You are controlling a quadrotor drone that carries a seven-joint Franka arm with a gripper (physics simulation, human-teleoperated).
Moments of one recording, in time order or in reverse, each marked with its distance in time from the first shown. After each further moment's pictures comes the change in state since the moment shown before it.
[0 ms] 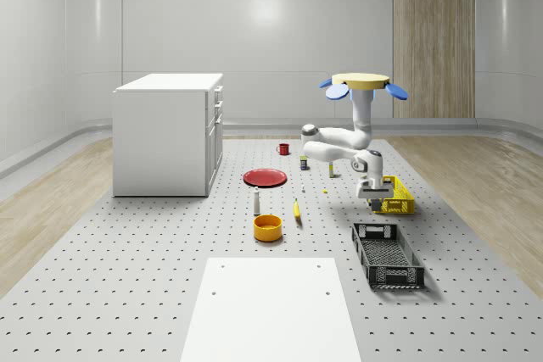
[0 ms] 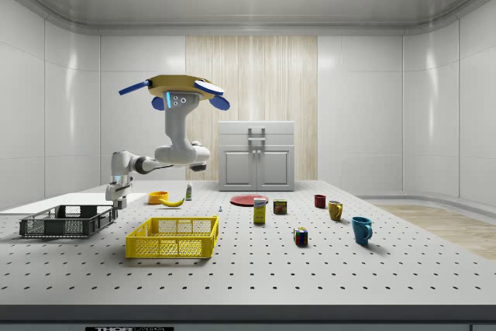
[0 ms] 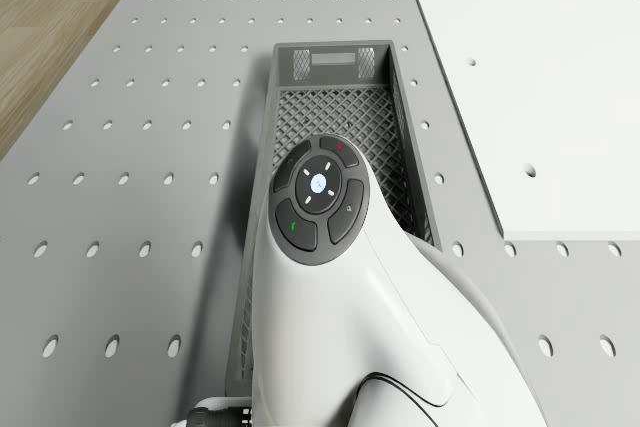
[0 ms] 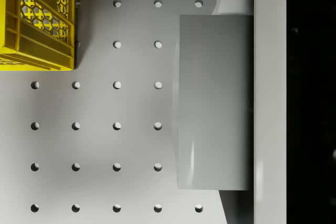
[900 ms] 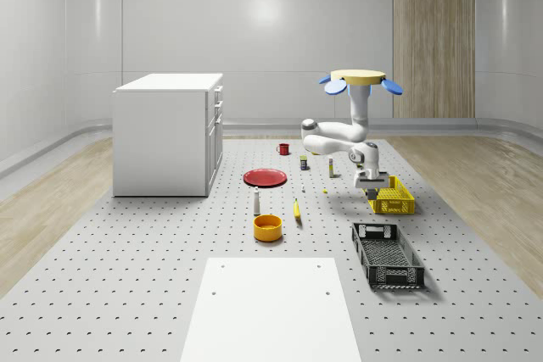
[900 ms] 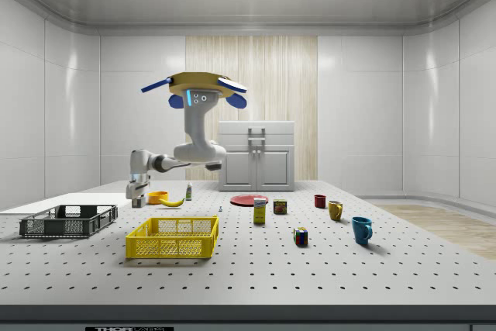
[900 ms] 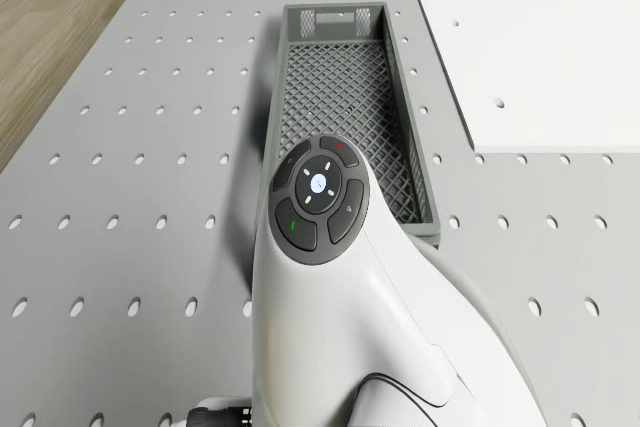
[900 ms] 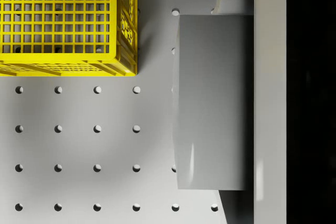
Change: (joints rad) arm 0.003 0.012 -0.002 -0.001 -0.005 -0.011 -0.002
